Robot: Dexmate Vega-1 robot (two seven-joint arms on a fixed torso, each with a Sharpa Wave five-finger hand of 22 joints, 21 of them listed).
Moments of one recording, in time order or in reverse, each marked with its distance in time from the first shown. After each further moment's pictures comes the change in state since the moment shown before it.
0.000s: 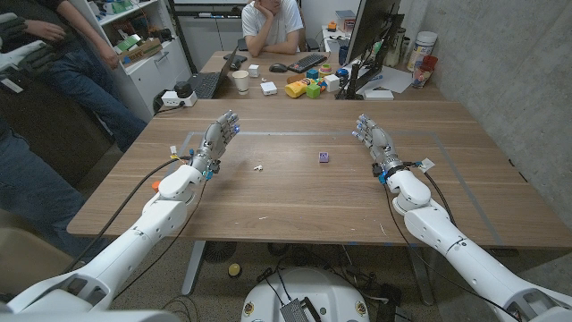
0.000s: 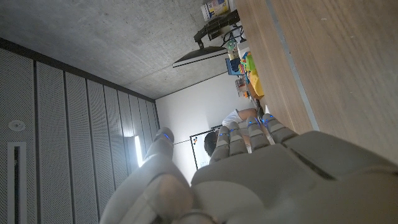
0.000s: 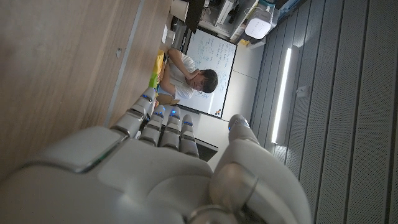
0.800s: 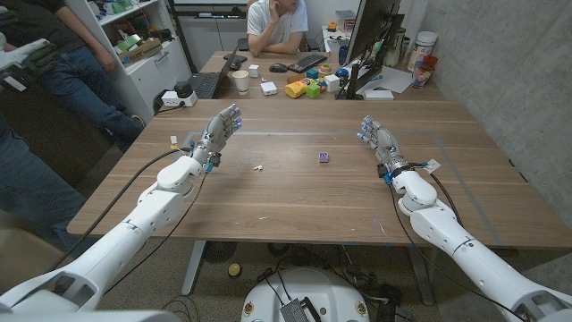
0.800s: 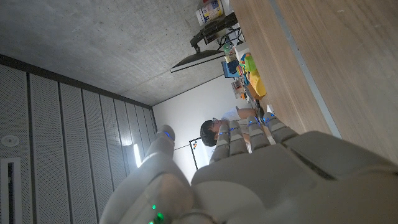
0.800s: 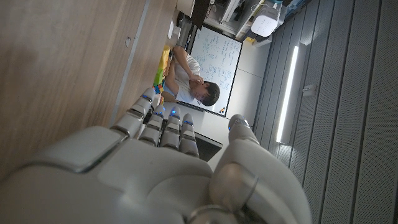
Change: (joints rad) left arm 0.028 0.083 -0.015 -0.177 0.014 0.135 0.089; left_hand 0.021 0.013 0.015 -0.015 0.007 0.009 0.009 0.004 0.005 0.017 0.009 0.008 0.000 0.010 0.010 0.005 -0.003 0.013 0.023 0.004 0.000; right arm -0.004 -0.026 0.018 -0.005 0.016 -0.027 -0.001; right_hand 0.000 0.000 0.000 0.000 0.000 0.005 -0.005 0.000 0.000 0.000 0.000 0.000 0.000 0.000 0.000 0.000 -0.005 0.000 0.000 -0.011 0.005
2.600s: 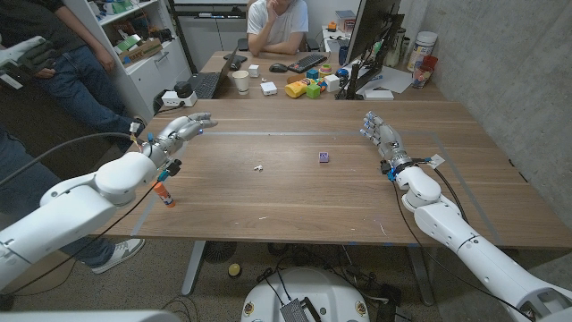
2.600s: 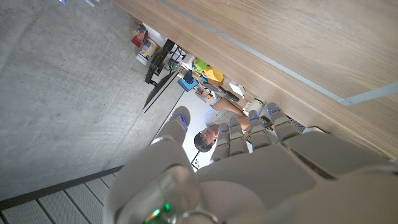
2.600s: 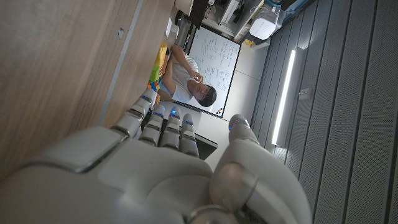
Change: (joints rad) left arm 0.512 0.426 -0.416 -0.631 0.230 0.427 0.264; left_hand 0.246 0.069 0.123 -0.046 0.044 0.009 0.001 0.015 0.000 0.033 0.023 0.007 0.005 0.051 0.042 0.007 0.000 0.062 0.087 0.014 0.000; right arm 0.001 -0.022 0.007 -0.025 -0.010 -0.010 -0.003; right_hand 0.000 0.000 -0.004 -0.004 0.000 0.000 0.000 0.000 -0.002 0.002 -0.002 0.000 0.000 0.000 0.000 0.000 -0.009 -0.004 0.004 -0.015 0.000
